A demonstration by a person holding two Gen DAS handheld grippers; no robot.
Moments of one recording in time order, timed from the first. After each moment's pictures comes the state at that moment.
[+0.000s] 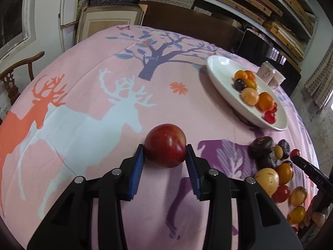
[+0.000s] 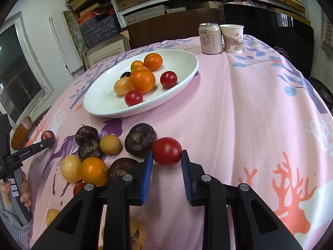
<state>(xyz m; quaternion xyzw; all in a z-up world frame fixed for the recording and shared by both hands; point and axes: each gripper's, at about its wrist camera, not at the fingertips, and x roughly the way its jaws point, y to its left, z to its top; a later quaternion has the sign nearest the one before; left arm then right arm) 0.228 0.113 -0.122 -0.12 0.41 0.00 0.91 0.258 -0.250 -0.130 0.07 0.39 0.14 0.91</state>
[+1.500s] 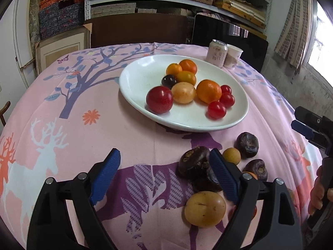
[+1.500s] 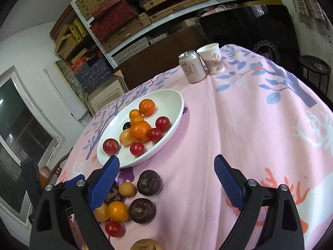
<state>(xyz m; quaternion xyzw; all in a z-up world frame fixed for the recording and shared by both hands) 0.262 0.002 -0.106 0.00 0.39 -0.11 0.91 0.261 -0.295 -0.098 0.22 0.32 0.12 0.92</state>
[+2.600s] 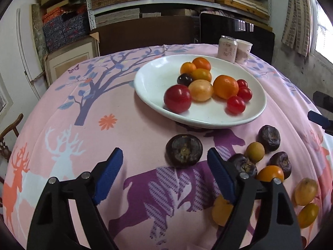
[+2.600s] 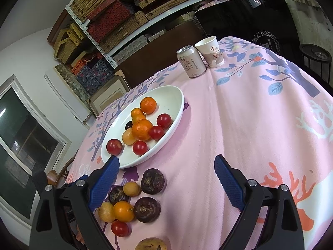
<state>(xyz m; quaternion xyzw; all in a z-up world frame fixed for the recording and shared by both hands) 0.268 0.005 -0.112 0.05 0.38 -0.07 0.92 0.261 -0.299 -0.100 0.25 0.32 0.13 0.90</state>
